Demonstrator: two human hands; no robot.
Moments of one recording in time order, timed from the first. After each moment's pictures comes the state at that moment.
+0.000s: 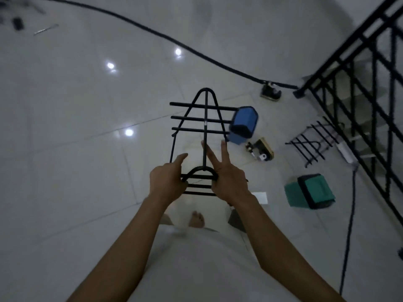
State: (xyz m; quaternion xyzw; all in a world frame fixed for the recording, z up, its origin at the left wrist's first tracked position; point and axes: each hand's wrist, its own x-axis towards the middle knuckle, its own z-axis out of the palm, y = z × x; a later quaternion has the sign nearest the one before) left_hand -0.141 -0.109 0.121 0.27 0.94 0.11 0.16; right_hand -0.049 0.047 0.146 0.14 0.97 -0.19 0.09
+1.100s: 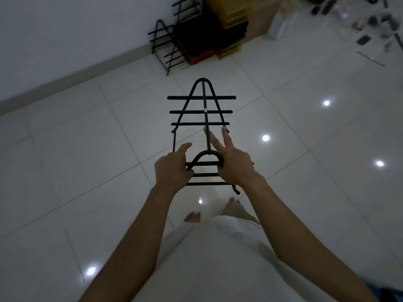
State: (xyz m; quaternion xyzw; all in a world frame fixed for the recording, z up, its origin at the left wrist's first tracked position) left_hand 0.139 -0.626 0.129 -0.42 0.88 0.22 0.02; right_hand -0.017 -0.521 0.150 -0.54 0.81 -0.06 0.21
